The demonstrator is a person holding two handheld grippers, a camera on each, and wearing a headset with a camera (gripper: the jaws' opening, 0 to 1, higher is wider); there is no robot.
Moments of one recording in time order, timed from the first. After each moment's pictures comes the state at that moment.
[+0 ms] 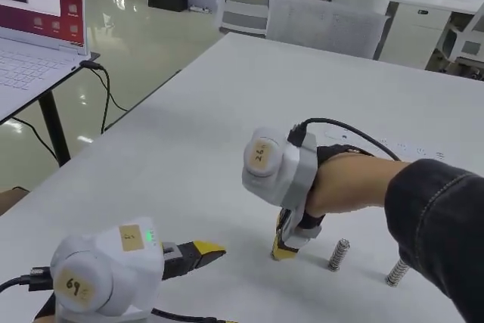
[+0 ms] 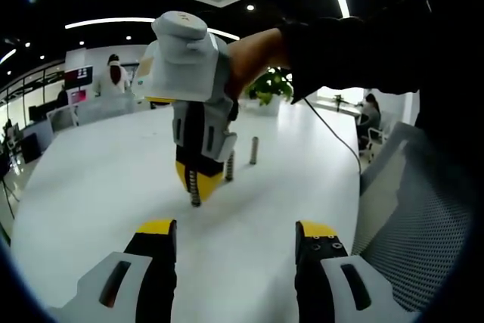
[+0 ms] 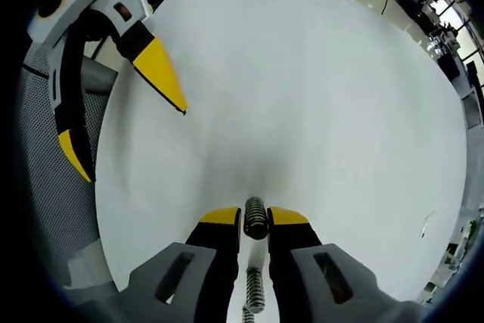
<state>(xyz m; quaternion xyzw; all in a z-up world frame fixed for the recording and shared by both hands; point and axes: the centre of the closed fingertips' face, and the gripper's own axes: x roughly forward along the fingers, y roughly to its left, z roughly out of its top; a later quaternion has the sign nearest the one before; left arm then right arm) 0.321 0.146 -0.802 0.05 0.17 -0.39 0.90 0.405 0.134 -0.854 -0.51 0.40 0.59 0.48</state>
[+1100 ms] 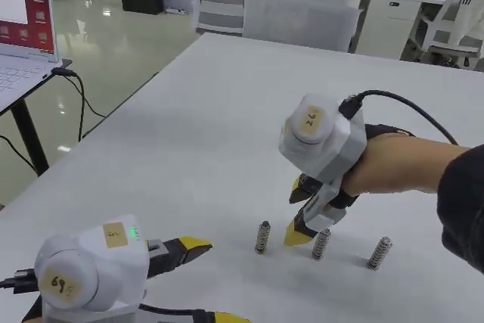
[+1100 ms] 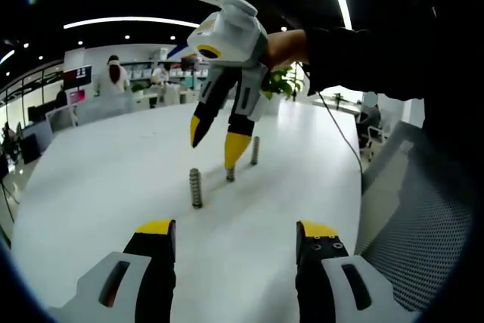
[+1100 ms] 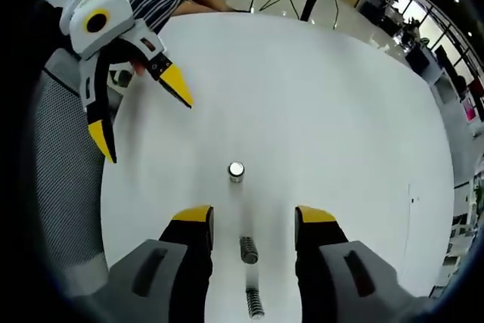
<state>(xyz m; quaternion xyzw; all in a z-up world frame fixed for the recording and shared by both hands) 0.325 0.146 -0.803 0.05 0.18 -0.39 0.90 0.425 0.095 -0.808 -0.44 0.35 0.58 0.59</state>
